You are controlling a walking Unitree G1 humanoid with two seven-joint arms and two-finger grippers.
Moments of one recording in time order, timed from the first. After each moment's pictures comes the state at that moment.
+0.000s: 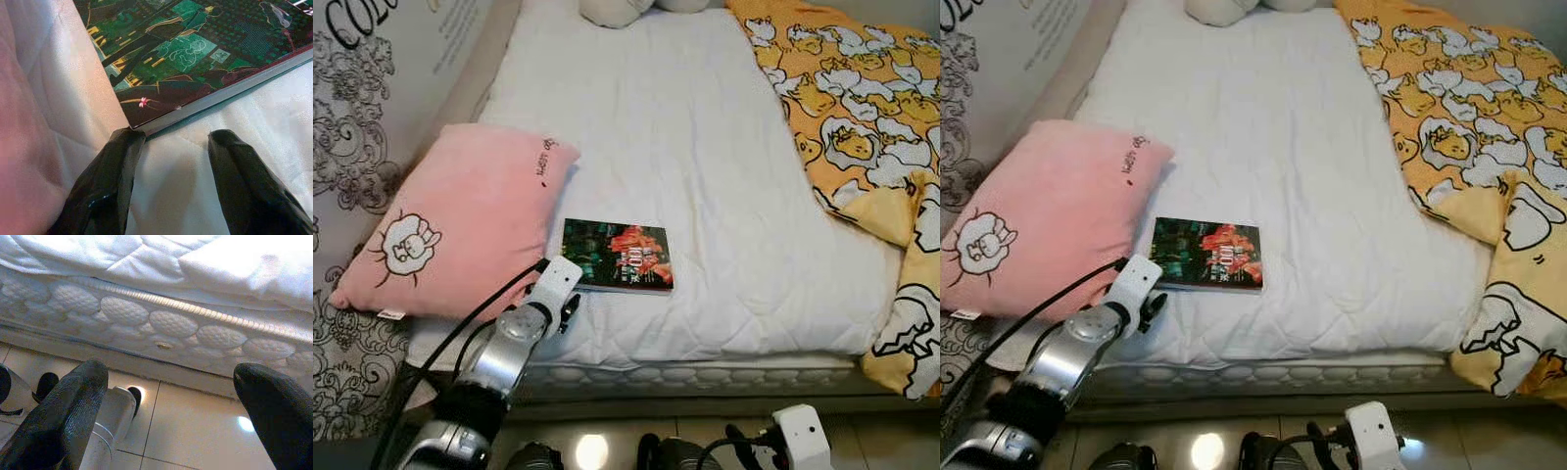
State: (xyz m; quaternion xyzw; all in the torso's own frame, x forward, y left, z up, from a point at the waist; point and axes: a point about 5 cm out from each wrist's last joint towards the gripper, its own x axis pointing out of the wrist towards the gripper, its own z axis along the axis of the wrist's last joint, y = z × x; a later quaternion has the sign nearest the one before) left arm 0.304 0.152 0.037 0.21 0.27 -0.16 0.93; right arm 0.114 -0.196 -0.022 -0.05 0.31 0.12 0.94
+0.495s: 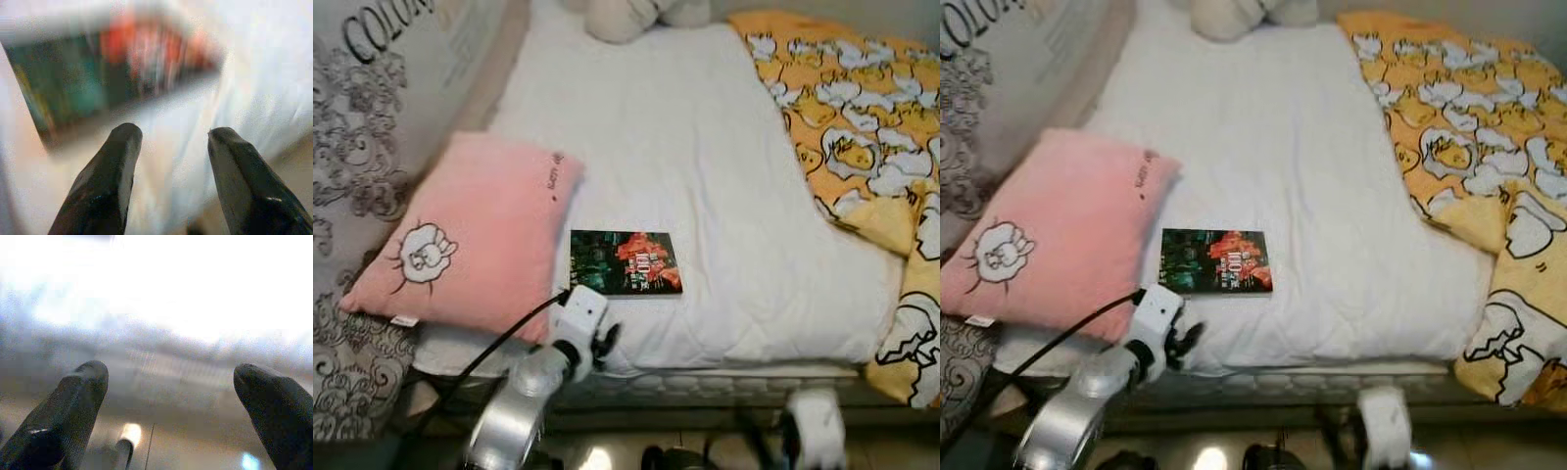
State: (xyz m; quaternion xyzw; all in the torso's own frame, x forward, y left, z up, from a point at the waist) left arm 0.244 0.098 0.062 0.06 0.19 -0.25 0.95; right arm 0.142 -0.202 0.010 -0.03 0.22 0.09 0.97
